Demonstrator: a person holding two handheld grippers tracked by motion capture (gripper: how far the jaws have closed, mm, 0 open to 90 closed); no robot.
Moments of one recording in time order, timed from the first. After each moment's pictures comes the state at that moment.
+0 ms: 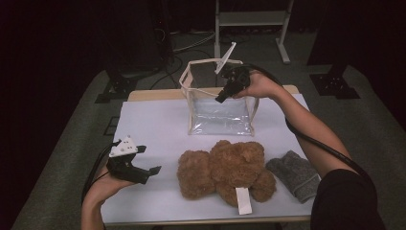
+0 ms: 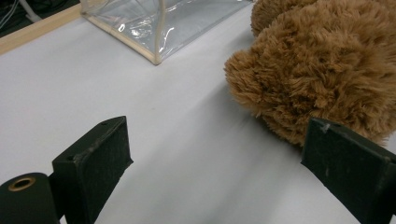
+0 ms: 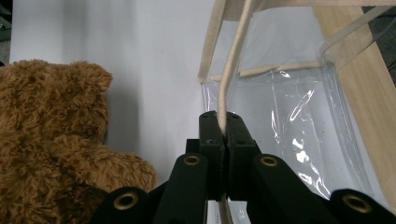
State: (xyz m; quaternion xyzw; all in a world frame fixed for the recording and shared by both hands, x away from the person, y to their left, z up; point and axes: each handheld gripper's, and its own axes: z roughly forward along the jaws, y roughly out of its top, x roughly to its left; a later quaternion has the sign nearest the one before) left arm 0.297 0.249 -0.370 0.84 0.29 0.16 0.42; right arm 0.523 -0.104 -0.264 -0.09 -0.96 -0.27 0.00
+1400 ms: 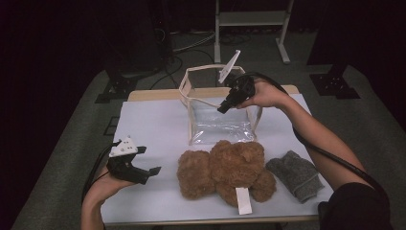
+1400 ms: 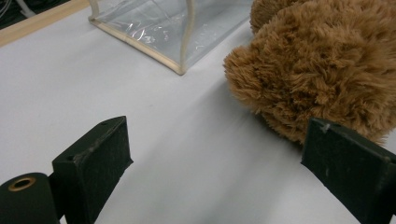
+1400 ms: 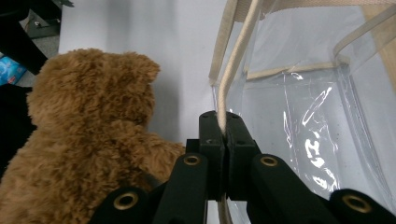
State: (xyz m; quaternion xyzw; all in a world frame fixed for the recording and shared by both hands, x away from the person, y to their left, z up) left arm 0.299 0.251 -0.373 0.85 0.29 0.15 0.42; right arm 0.487 -0.111 -0.265 -0.06 -0.96 -0.28 0.04
